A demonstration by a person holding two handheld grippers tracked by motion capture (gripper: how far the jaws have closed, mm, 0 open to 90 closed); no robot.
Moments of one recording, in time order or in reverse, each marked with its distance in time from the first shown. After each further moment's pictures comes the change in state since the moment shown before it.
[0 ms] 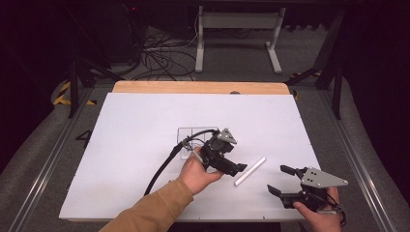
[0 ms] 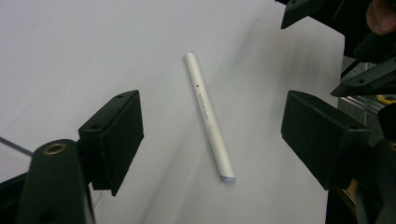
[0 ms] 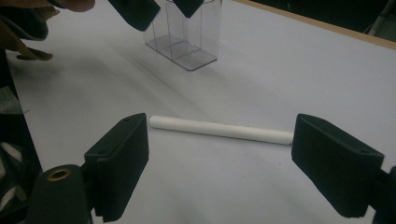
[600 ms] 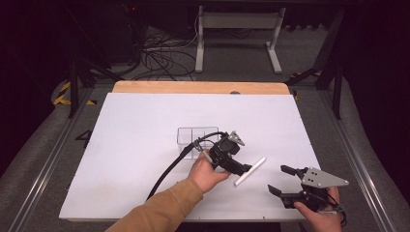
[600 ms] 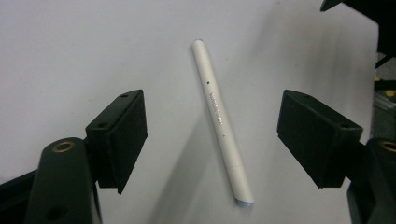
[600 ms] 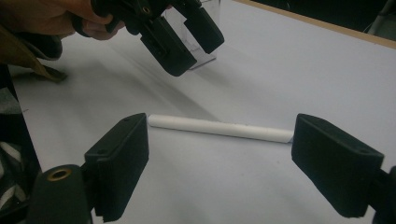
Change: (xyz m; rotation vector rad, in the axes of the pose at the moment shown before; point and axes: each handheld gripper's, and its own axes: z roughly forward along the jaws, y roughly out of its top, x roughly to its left) left arm 0.004 0.001 0.037 0.061 0.027 0.009; right arm -0.001 -0.001 0.000 0.001 -0.002 0.003
